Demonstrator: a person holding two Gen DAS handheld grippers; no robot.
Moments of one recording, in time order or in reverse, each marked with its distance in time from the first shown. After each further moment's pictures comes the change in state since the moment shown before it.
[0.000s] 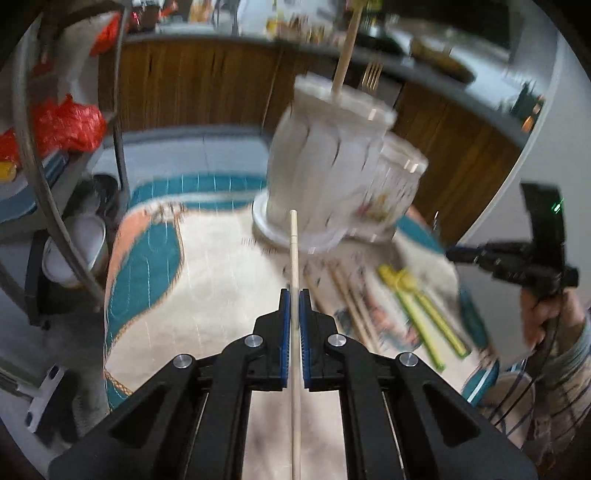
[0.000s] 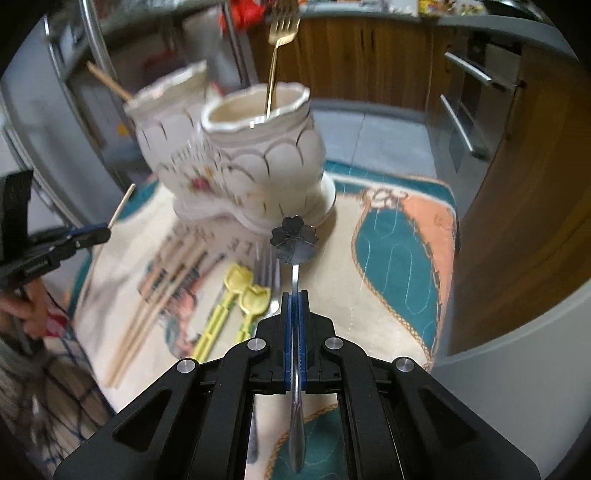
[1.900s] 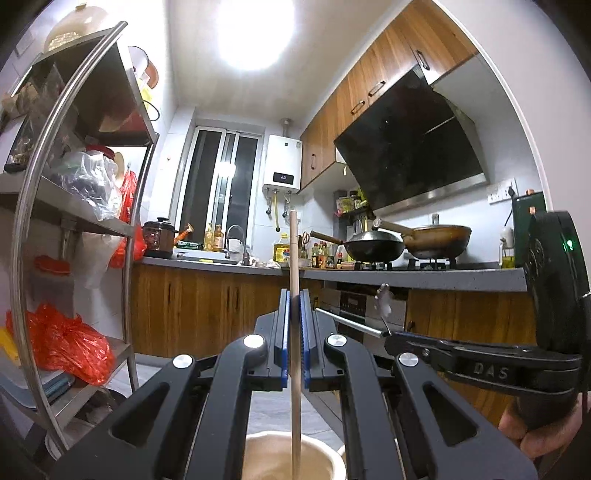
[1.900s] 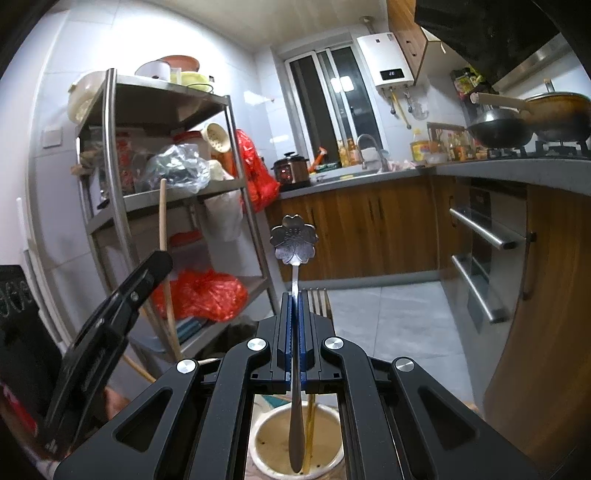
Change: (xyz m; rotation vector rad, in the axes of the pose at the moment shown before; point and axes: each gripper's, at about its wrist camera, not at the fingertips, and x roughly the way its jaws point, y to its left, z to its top) left arm -0.001 -0.099 0.122 0.181 -0.904 0.160; right arm -0.036 0.023 0.127 0.005 -0.670 0.047
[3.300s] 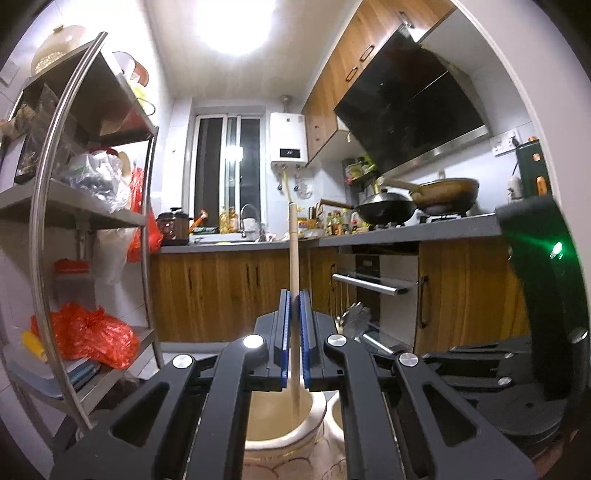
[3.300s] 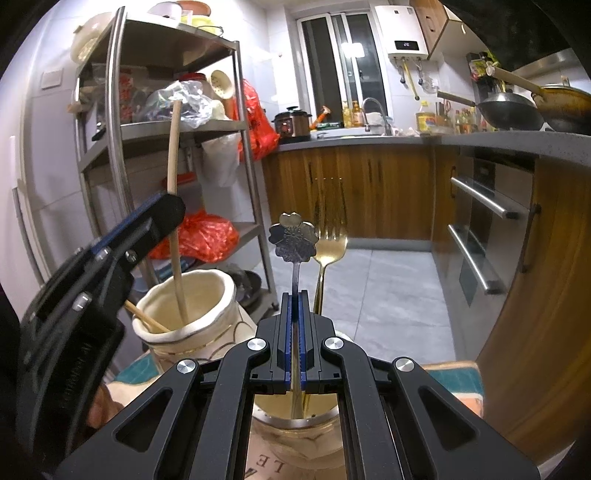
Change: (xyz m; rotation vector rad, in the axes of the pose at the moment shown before) left arm -0.013 -0.033 -0.035 0.107 0.113 0.092; right arm 0.014 0.013 -0.049 -0.067 0.173 -0.020
